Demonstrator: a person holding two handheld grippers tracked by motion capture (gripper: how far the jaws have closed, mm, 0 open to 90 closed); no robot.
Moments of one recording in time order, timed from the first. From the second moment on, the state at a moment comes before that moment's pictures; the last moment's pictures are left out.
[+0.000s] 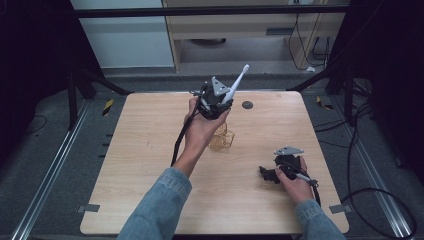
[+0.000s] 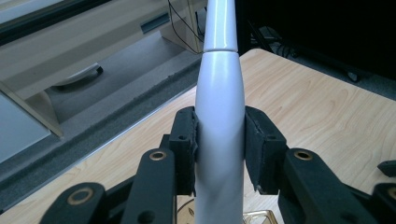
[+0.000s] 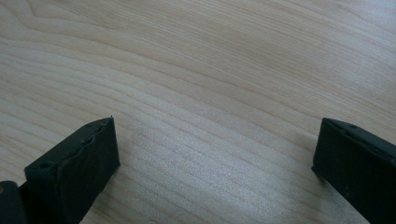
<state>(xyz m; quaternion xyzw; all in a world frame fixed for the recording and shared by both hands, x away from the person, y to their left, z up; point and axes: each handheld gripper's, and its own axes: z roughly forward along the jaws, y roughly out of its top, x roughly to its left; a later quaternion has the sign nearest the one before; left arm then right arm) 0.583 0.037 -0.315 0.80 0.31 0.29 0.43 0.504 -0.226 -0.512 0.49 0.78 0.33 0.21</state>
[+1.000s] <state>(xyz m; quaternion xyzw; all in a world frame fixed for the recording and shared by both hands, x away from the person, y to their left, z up) 0.605 0.043 -0.340 0.77 0.34 0.28 0.46 0.504 -0.227 -0.512 0.49 0.78 0.33 0.21</state>
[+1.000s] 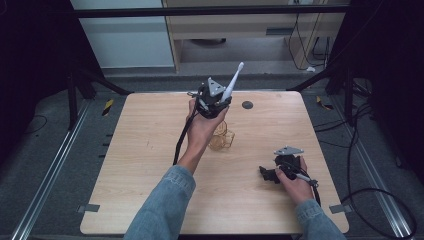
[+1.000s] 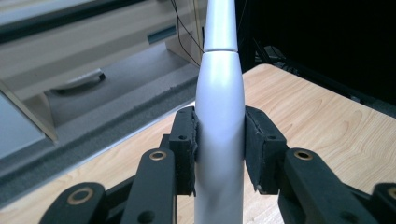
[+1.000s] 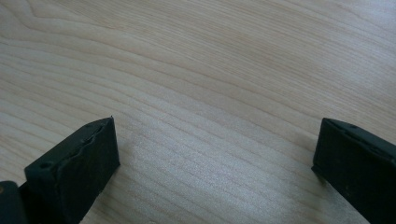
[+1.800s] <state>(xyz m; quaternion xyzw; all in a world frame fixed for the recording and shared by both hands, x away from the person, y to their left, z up) 0.620 0.050 -0.369 0.77 0.35 0.27 0.46 0.504 -0.226 -0.512 0.49 0.78 0.33 0.21</state>
